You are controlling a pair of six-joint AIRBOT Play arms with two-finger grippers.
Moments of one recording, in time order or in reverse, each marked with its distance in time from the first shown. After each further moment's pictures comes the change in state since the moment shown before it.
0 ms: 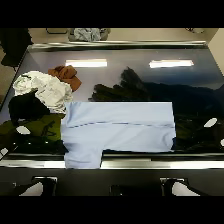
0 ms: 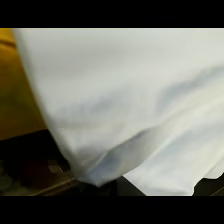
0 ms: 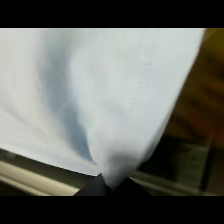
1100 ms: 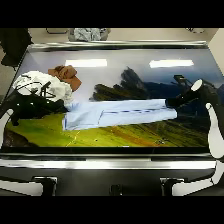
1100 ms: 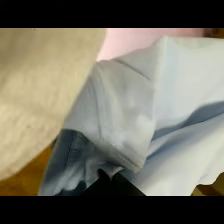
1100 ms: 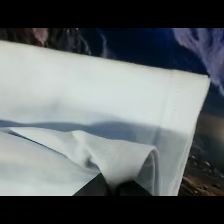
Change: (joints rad) left arm -0.089 -0.444 0.770 0.000 0.042 -0.174; right arm 0.282 -0.377 0.679 -0.008 -0.212 0.129
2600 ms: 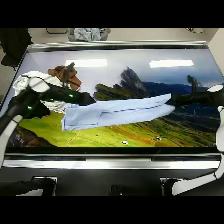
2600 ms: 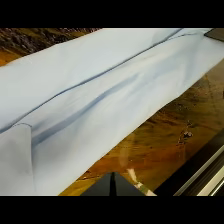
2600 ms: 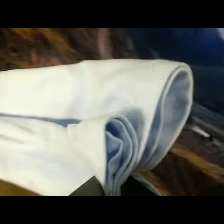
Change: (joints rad) left arm -0.447 0.218 0.025 -0.161 0.193 -0.033; right arm -0.195 -0.029 0.034 0.529 0.203 -0.148
